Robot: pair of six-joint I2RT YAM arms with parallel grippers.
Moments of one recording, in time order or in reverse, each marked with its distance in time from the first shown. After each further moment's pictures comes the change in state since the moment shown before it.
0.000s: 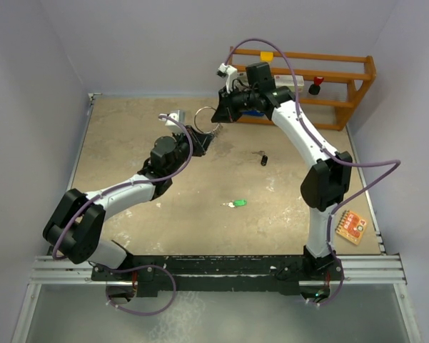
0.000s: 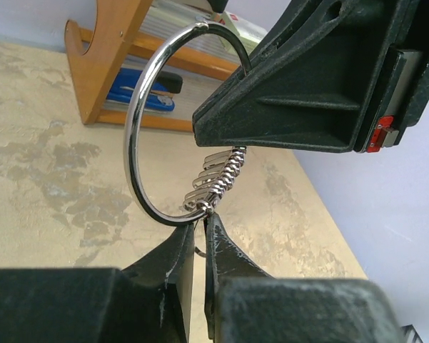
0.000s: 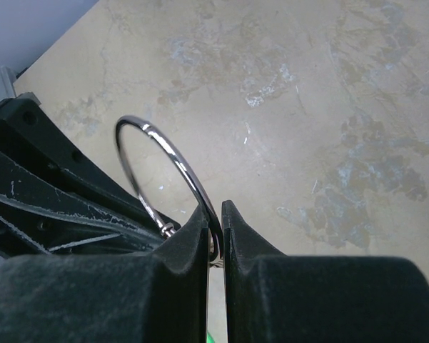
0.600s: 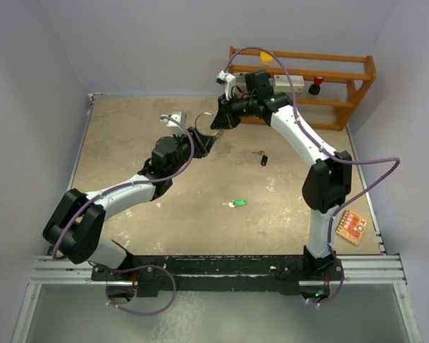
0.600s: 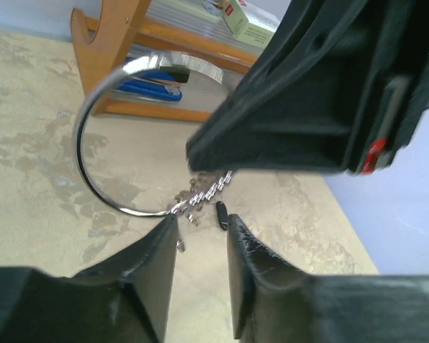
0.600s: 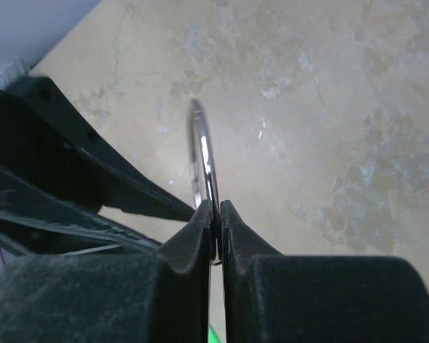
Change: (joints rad) left arm 0.003 0.000 -0.001 -0.050 -0.006 0.036; right arm 0.001 -0.007 -0.071 0.053 -0.047 0.013
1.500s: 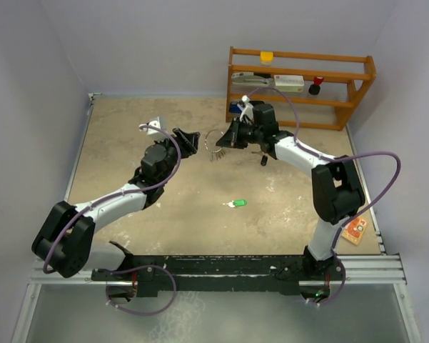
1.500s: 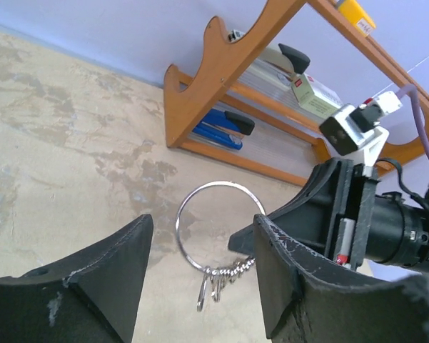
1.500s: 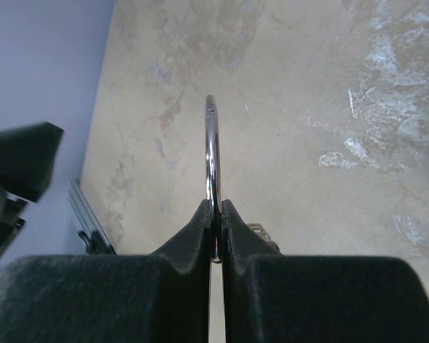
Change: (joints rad) left arm 0.028 -0.116 -0.107 0.030 -0.252 -0.038; right arm -0.017 -0.155 -0.651 0.592 0.181 0.608
